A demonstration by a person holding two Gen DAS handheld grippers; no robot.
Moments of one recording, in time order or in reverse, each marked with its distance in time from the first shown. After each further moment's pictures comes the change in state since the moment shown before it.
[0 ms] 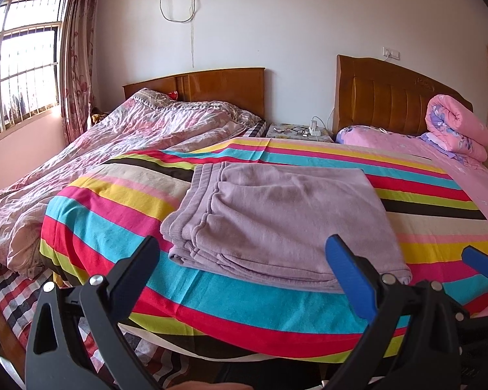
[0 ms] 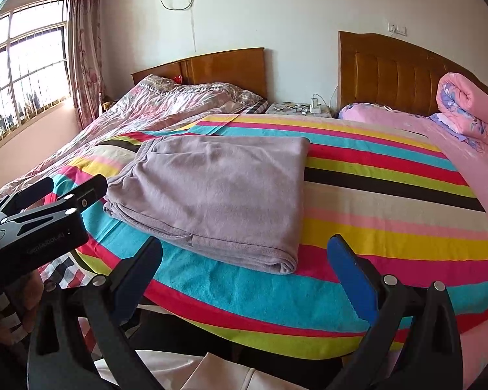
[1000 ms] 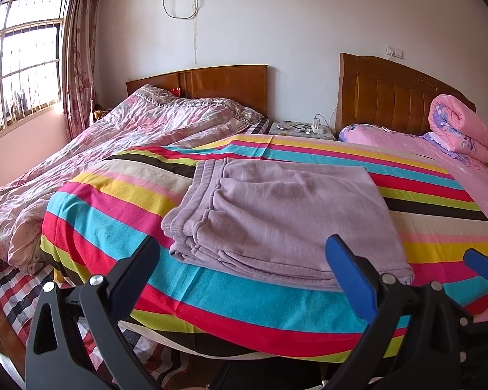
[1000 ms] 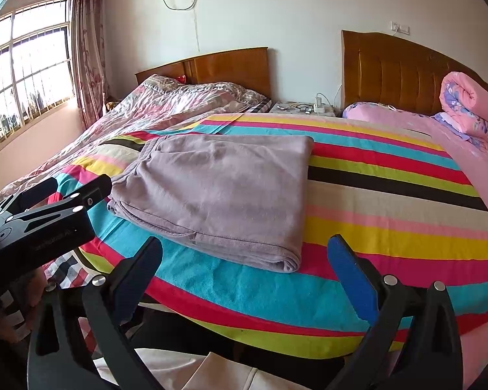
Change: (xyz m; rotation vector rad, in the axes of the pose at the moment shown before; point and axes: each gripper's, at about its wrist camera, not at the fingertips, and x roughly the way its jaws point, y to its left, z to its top) left arm 0.004 0.003 -0.002 -0.015 0.020 0.008; right arm 0.001 -0.002 0.000 0.000 0.001 0.017
